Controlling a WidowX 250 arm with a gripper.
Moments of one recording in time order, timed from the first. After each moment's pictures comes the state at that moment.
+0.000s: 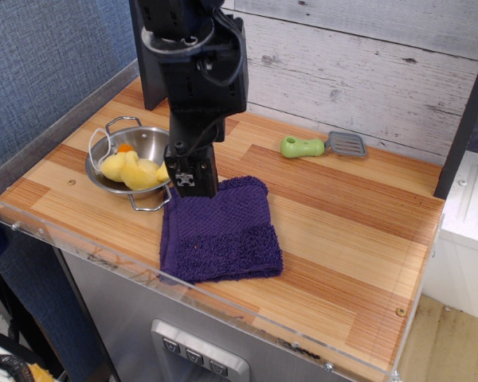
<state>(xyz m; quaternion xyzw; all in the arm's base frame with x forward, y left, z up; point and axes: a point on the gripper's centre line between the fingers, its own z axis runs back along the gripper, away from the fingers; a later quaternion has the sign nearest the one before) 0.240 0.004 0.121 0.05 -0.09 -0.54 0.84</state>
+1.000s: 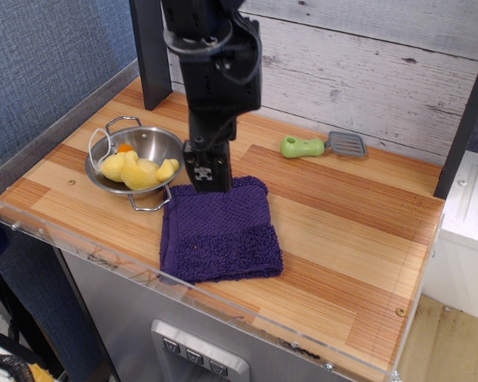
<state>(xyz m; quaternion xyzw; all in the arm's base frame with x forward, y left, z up) 0.259 0.003 0.107 0.04 -0.08 -0.53 0.84</state>
